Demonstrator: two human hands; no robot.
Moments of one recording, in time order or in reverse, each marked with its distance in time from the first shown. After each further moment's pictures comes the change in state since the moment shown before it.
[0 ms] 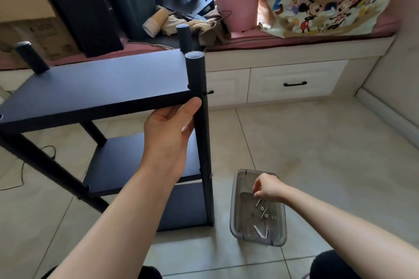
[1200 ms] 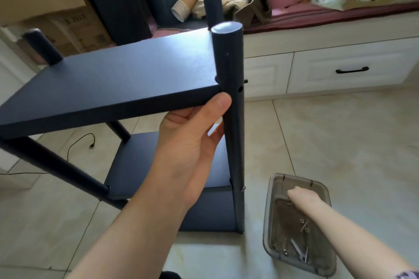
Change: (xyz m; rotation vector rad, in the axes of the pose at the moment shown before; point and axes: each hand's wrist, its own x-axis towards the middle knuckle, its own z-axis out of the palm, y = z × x) left_hand 0.011 -0.003 -0.012 -0.012 -0.126 -0.020; right_hand 0.114 0.036 0.057 -0.633 -0.091 -0.082
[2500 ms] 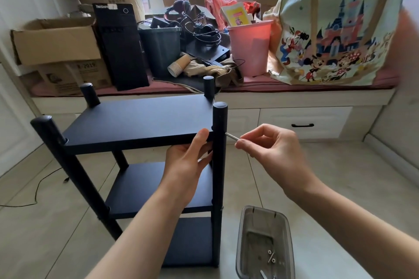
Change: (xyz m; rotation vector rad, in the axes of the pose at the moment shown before) left_hand -0.014 0.017 0.004 0.054 0.029 0.000; right_hand -0.296 -0.059 -0.237 1.377 0.993 -0.391
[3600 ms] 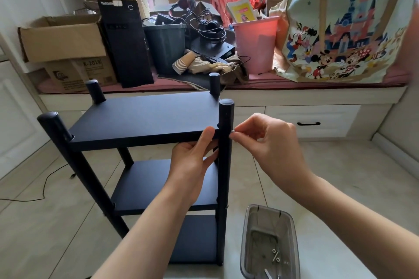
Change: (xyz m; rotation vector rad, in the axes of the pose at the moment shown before) left_hand 0.000 -0.003 -0.002 0.001 -0.025 0.002; right_hand 0.012 -0.003 0.015 -0.318 0.044 -0.378
